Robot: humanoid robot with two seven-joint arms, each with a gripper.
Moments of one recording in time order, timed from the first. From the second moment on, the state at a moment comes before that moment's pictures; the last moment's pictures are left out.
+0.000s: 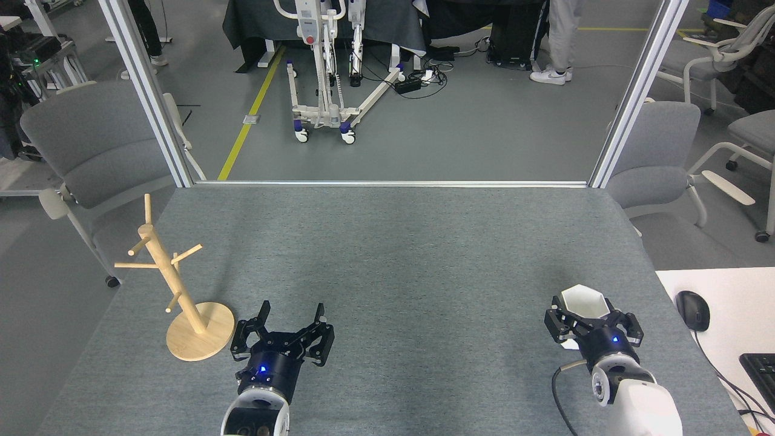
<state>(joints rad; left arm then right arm) -0.13 -0.09 -0.08 -1.42 -1.57 0.02 -0.02 -0.44 -0.09 -0.27 -0.81 1.61 -0.22 -0.03</state>
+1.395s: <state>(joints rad) -0.13 -0.09 -0.08 -1.44 -1.57 0.02 -0.01 -0.48 -0.05 -0.28 -1.25 1.55 -0.14 0.52</state>
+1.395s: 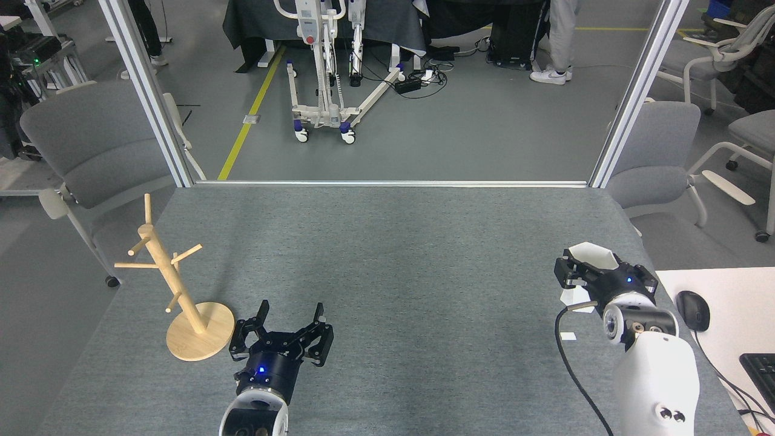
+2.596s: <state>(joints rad) -0.45 -0.14 -0.56 -1.39 -1.76 -0.19 -0.22 -0.50 0.02 0.27 -1.67 1.55 0.54 0.88</state>
